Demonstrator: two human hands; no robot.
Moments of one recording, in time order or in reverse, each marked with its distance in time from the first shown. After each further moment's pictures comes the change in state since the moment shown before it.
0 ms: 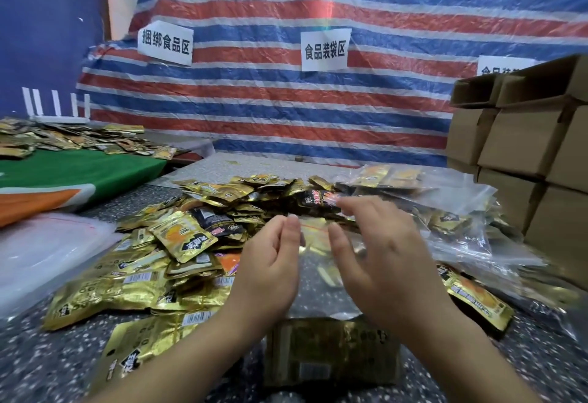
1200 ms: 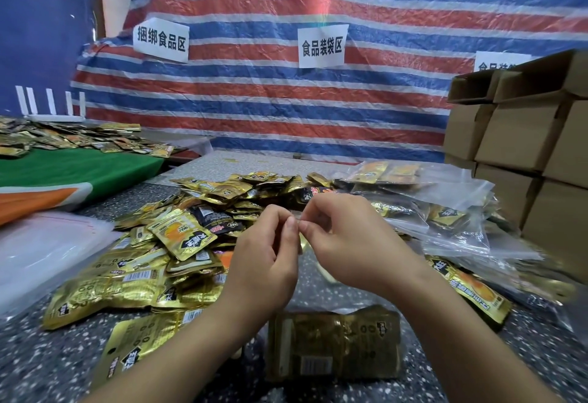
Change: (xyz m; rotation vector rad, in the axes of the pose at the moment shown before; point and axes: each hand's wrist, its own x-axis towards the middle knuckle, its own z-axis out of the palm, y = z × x) left_hand 0.003 0.000 -0.007 0.178 0.038 0.157; right_hand 0.034 -0.012 0.011 0.284 -0.403 0.198
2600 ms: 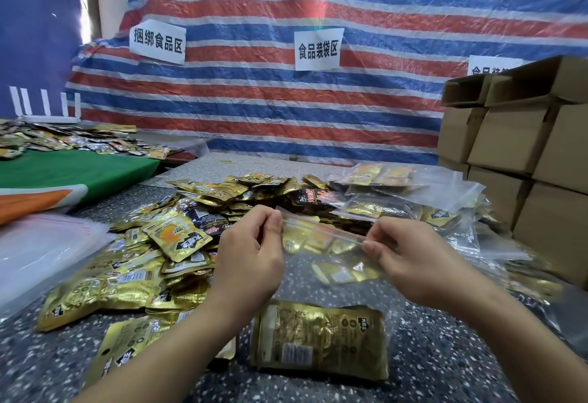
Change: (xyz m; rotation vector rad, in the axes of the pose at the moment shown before) left_hand 0.005 -0.010 -0.001 0.008 0.059 -0.080; right_hand -0.033 0.072 -0.036 -0.076 -0.031 0.160
